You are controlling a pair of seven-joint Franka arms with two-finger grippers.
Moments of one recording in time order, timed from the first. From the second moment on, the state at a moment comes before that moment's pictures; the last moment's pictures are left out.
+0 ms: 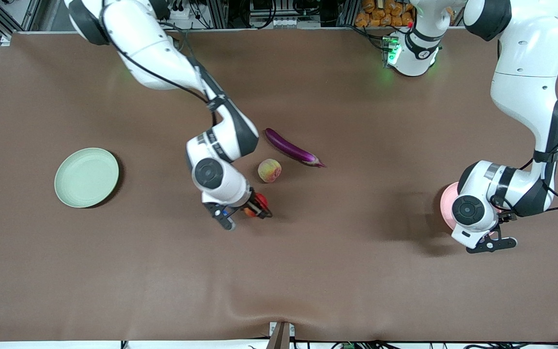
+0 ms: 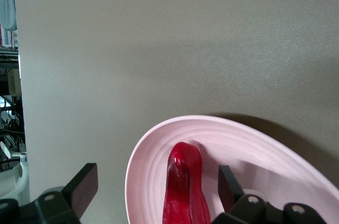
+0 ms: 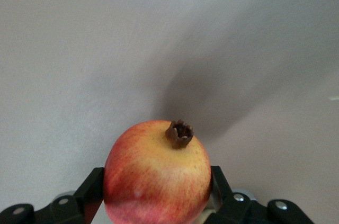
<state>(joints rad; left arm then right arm) 0.04 0.76 -0.07 -1.58 0.86 2.08 -0.67 0.54 0.81 -0.01 -1.30 0.24 2.09 1.23</state>
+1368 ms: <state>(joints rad) 0.05 0.54 -0.12 -1.54 0.76 1.76 -0.21 0.13 0.33 -0.45 -1.91 0.16 1.90 -0.37</state>
